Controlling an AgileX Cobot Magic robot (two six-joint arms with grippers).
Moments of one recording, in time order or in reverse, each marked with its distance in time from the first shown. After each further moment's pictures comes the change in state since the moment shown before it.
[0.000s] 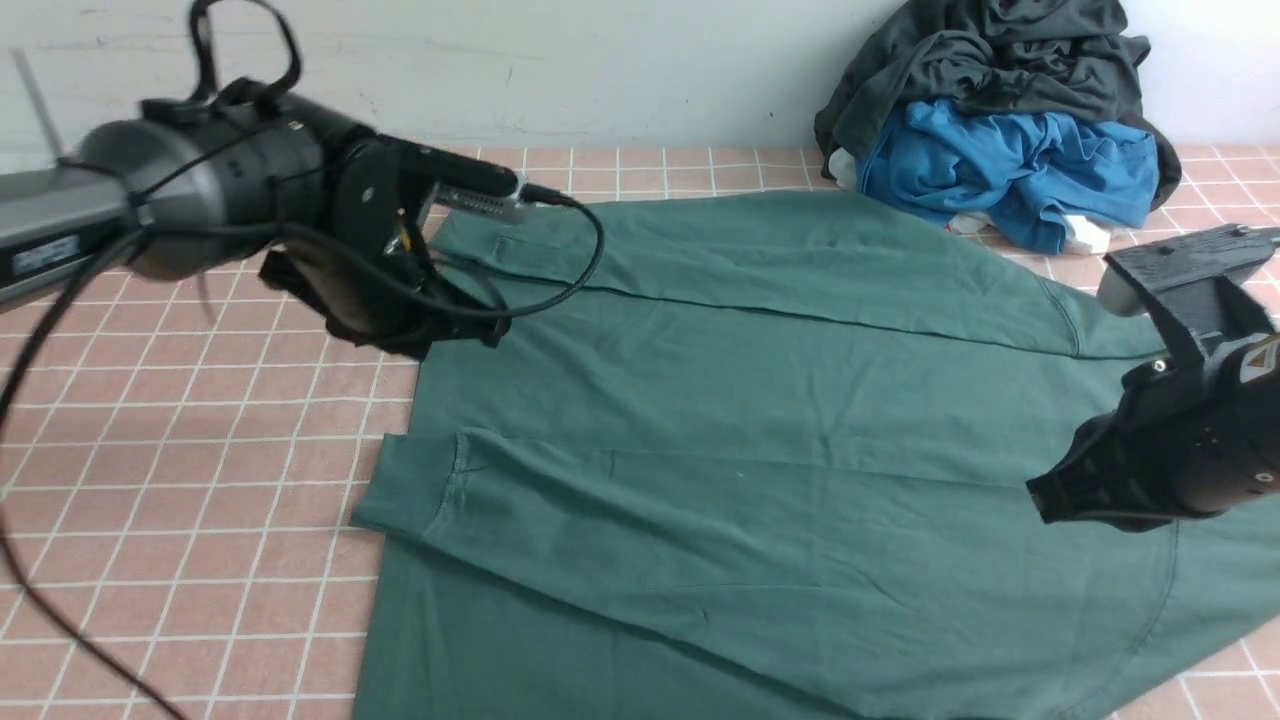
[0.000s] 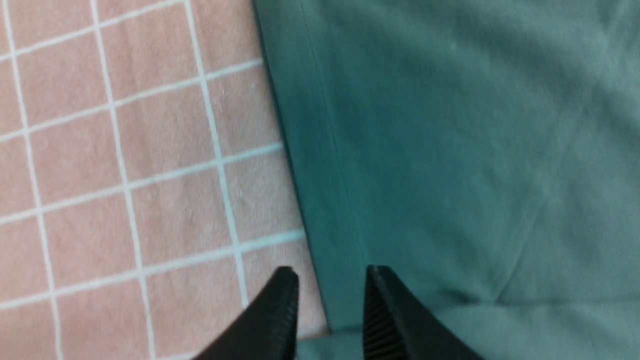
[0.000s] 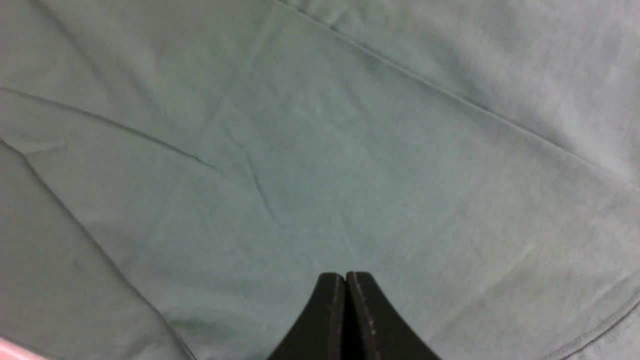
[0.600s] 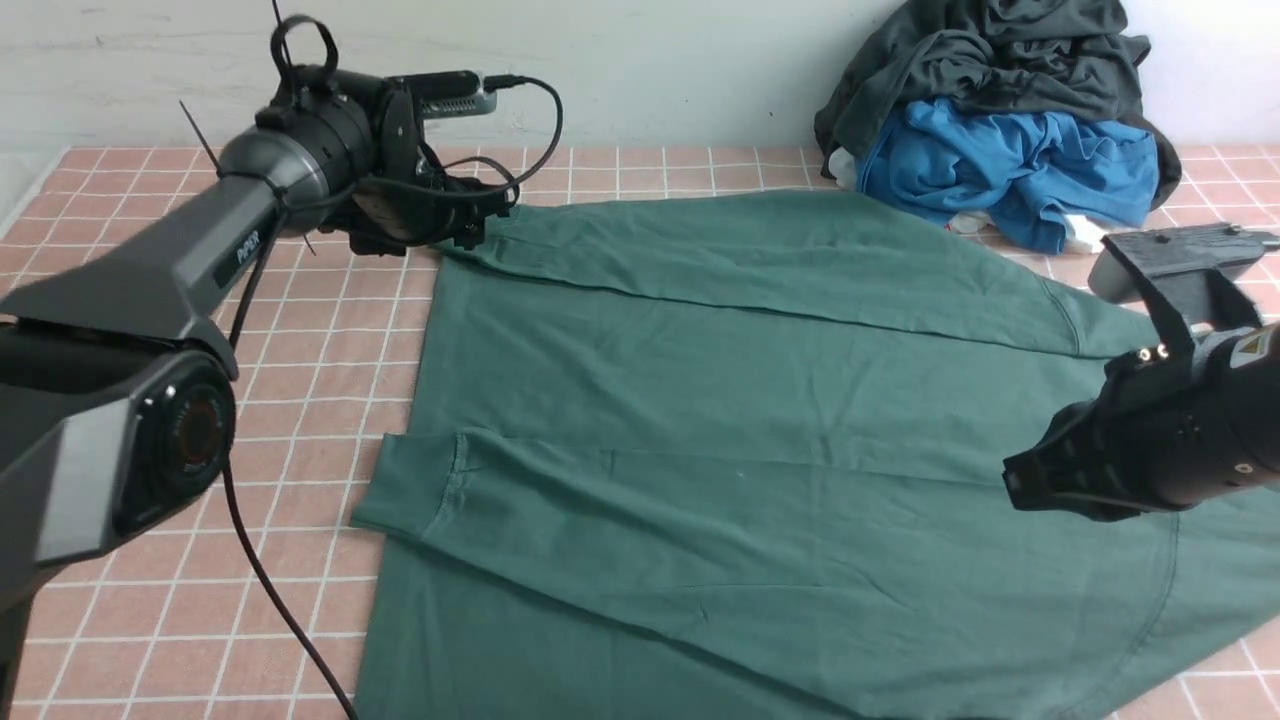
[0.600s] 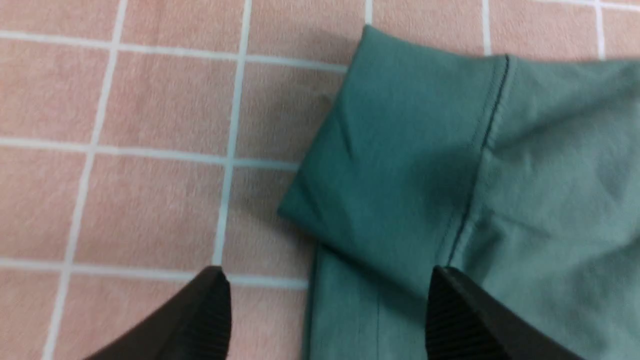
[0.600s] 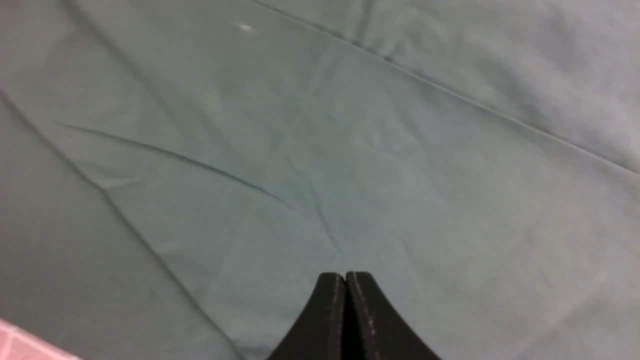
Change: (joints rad) right arm 0.000 0.000 0.000 0.151 -0.018 -0.070; left arm 0.132 0.584 -0.805 -0.116 -0.023 -0.142
